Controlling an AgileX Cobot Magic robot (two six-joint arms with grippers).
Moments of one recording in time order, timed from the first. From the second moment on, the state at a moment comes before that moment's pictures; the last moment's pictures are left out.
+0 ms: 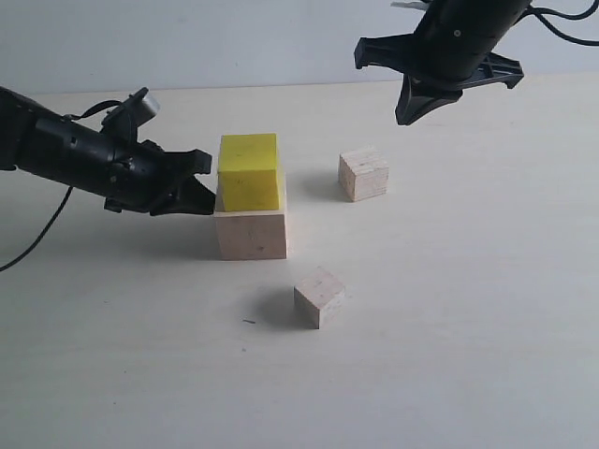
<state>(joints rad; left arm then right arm) -0.24 1.99 -1.06 -1.31 0.66 1.02 0.31 1.91 -1.55 0.21 0.97 0.14</state>
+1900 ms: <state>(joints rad) -0.09 1.86 -1.10 -1.15 0.72 0.89 0.31 1.86 -1.55 0.14 0.96 0.09</state>
